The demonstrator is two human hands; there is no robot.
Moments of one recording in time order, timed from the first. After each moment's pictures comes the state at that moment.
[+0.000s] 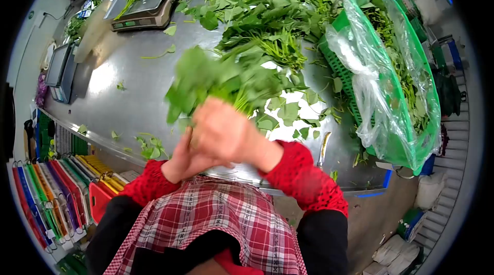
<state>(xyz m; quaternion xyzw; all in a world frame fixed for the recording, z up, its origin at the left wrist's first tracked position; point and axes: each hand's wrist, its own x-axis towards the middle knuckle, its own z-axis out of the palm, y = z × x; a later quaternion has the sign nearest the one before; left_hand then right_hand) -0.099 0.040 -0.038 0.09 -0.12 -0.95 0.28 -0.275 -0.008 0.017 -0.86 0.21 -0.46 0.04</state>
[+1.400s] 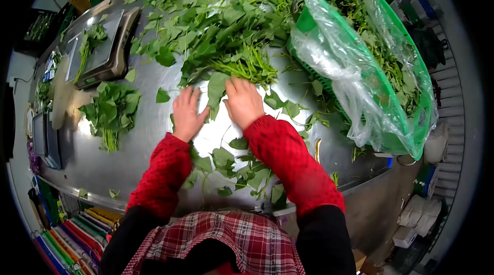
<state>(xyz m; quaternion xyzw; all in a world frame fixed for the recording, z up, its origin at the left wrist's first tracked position) -0.165 -0.159 -0.163 0.46 -0.85 -0.08 0.26 -0.361 -0.109 -0.073 -0.74 0.62 -0.25 0.01</state>
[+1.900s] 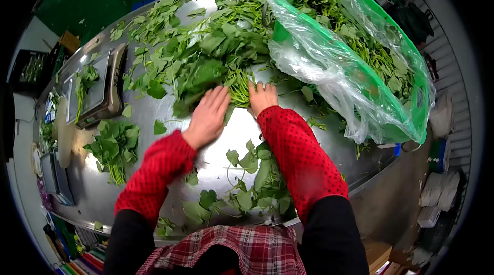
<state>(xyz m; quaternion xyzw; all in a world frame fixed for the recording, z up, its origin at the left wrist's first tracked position) -0.245 -0.197 -0.094 0.15 -0.97 0.01 0.18 -0.448 -0.134 -0.129 -0.65 0.76 -0.01 -0.04</state>
